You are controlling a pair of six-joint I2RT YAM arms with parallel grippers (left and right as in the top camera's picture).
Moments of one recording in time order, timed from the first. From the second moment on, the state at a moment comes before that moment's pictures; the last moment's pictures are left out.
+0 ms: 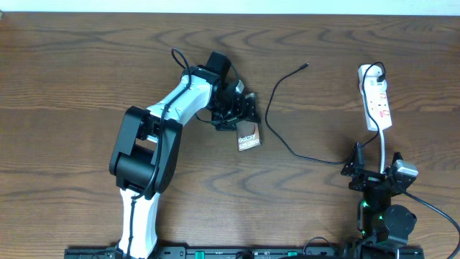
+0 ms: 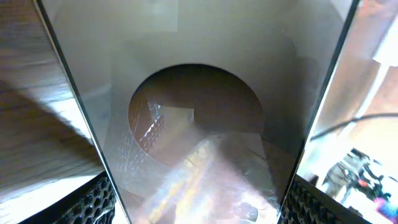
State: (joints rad) left arm -0.39 2.17 1.54 -0.79 0.70 -0.44; right arm -0.23 0.01 0.01 -0.07 -0.07 0.19
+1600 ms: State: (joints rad) left arm -0.39 2.17 1.53 -0.05 1.30 -1.02; right arm -0.23 0.01 0.01 -0.07 -0.07 0.19
